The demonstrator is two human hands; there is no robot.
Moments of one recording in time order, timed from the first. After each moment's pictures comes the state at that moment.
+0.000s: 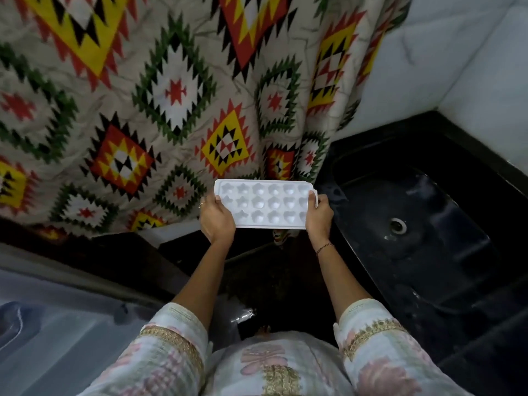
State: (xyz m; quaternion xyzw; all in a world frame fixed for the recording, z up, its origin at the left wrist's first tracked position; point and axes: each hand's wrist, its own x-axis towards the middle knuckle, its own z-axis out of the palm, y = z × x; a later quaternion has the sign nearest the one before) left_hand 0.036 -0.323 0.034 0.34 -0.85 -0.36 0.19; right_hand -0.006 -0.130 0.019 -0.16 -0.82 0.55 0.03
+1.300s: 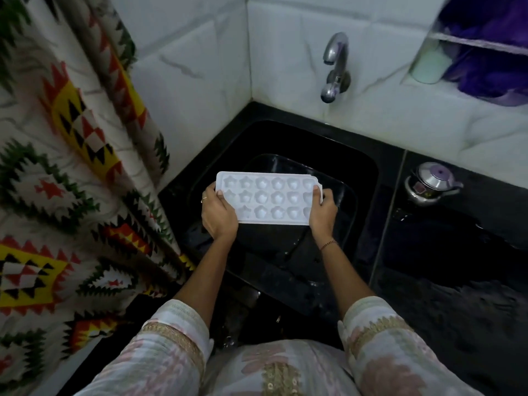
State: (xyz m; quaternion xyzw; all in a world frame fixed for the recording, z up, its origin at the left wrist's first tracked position) left_hand -0.095 -0.039 0.040 0.02 -0.90 -0.43 0.10; right_hand -0.006 0.136 0.027 -0.39 -0.70 0.52 0.27
